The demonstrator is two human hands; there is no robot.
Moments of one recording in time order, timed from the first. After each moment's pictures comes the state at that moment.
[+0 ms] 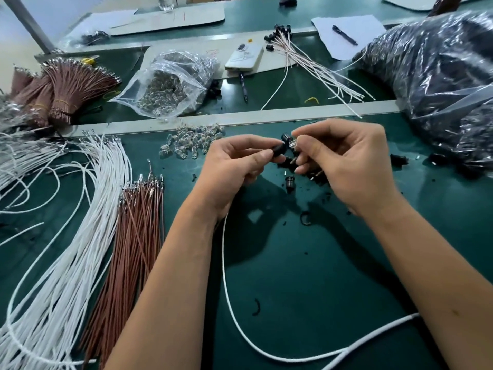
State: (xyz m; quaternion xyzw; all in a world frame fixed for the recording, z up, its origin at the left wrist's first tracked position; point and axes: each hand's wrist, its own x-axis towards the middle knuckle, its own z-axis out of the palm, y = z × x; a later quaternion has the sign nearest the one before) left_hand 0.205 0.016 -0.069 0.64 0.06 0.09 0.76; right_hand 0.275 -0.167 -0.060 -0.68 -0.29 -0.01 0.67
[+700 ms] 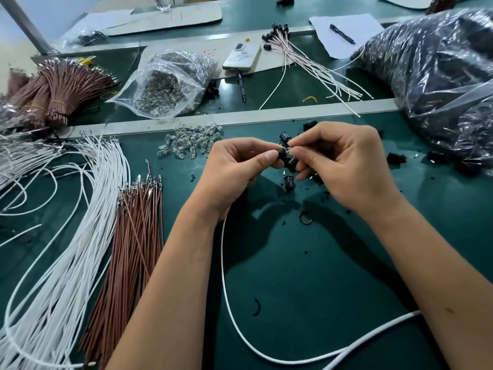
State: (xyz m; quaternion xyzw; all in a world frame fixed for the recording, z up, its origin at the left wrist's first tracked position) left_hand 0.208 0.015 -0.075 0.69 0.04 0.10 0.72; right_hand 0.282 -0.172 -0.067 -0.72 -0.37 -0.02 0.59
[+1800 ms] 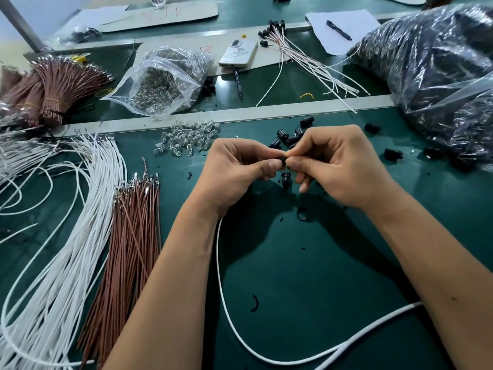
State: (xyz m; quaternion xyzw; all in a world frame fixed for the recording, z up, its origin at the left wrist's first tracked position) left_hand 0.206 0.009 -0.075 0.71 0.00 0.11 0.70; right_hand 0.285 -0.176 -0.069 -0.72 -0.39 0.07 0.57
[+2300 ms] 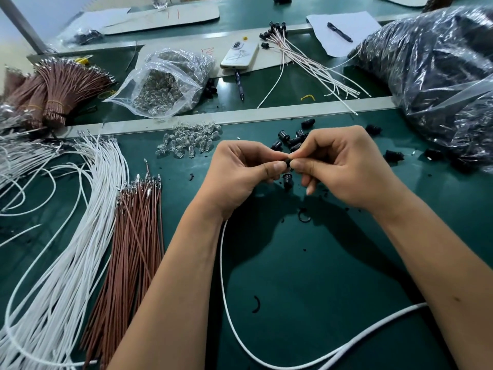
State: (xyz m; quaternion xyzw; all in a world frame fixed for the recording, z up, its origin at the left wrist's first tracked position) left_hand 0.206 0.004 -0.073 0.70 0.01 0.11 0.71; right_hand 0.287 -0.180 -0.065 -0.71 -0.39 0.08 0.58
